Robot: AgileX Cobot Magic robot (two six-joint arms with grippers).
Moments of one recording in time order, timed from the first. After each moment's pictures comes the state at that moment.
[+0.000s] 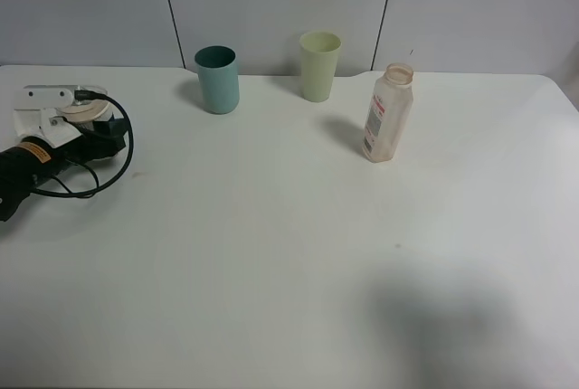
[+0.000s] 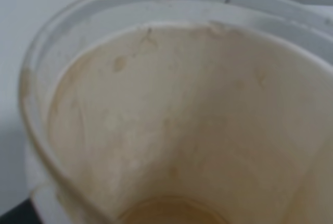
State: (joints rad) left arm 0.15 2.18 -0.59 0.32 -1.23 -0.19; right arm 0.01 0.00 -0.49 -0.09 1.06 0.10
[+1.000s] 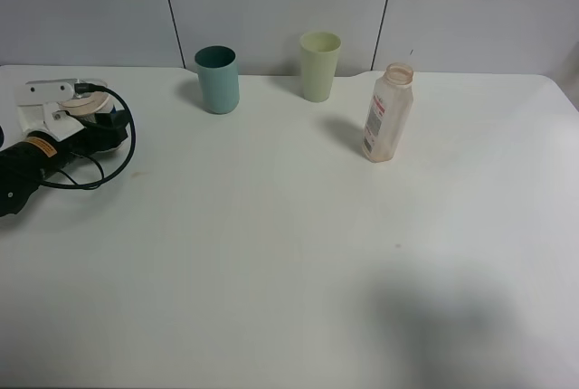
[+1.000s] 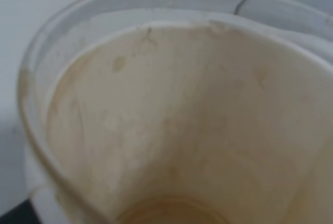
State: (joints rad) left arm 0.15 2.23 -0.66 0.32 -1.26 -0.24; right arm 0.01 0.00 -0.49 -0.09 1.06 0.10
